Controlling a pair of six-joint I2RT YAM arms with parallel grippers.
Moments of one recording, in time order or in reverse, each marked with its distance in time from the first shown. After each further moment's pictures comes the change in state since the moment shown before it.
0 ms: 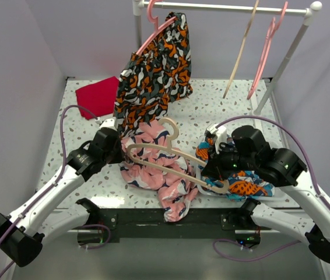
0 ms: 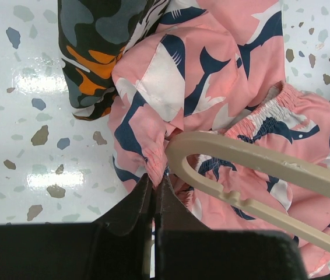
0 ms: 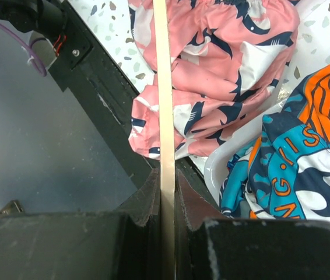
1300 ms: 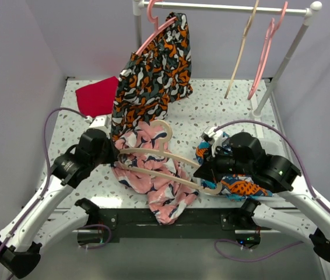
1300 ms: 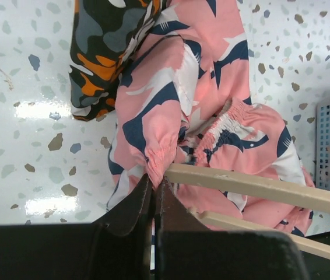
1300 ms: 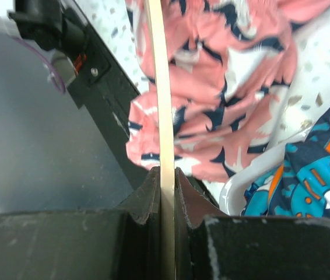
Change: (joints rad) left arm 0.032 -0.117 0.052 -0.072 0.041 0.061; right arm 0.060 -0.052 -0.146 0.204 0.003 0.084
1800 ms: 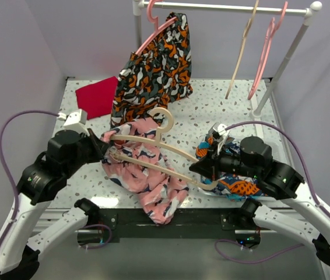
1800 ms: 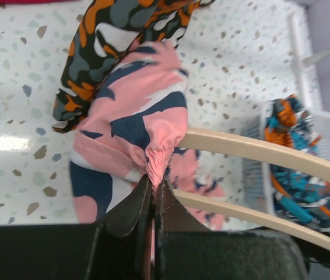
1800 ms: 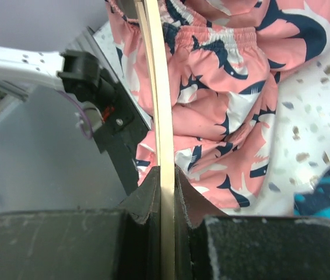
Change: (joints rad) left arm 0.005 -0.110 0.253 -0.177 0.000 -0.051; right arm 0.005 -0.100 -0.082 0.237 0.010 0.065
